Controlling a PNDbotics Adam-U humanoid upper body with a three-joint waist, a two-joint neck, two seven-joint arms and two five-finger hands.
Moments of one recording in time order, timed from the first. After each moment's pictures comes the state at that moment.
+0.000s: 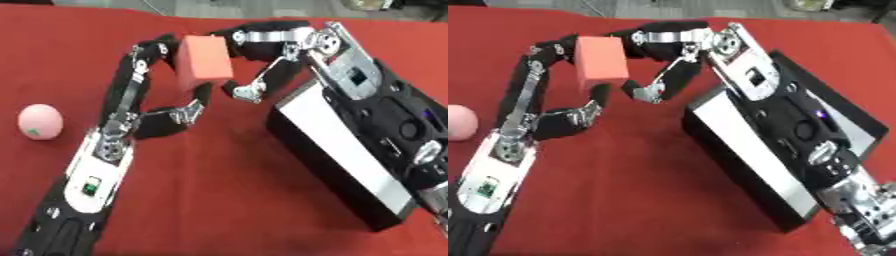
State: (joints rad) left arm -0.82 0.00 -0.30 -1.33 -0.50 -0.45 0.11; right arm -0.93 -0.50 0.30 -1.45 -0.14 -0.28 0.89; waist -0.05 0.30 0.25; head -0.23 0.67
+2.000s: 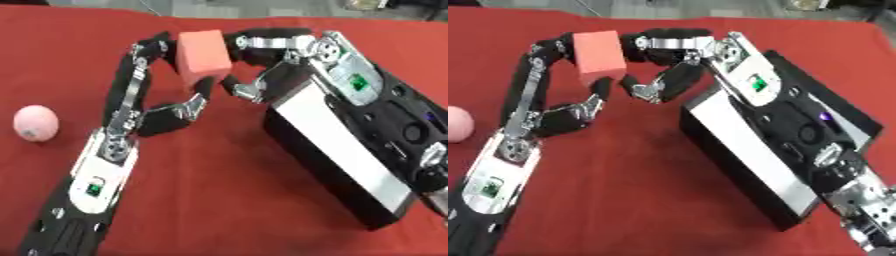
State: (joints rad) left arm -0.82 -0.02 -0.29 -1.32 -0.48 -0.36 0.16; right arm -0.91 -0.53 0.35 -1.45 -0.18 -0.34 0.83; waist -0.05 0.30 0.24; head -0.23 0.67
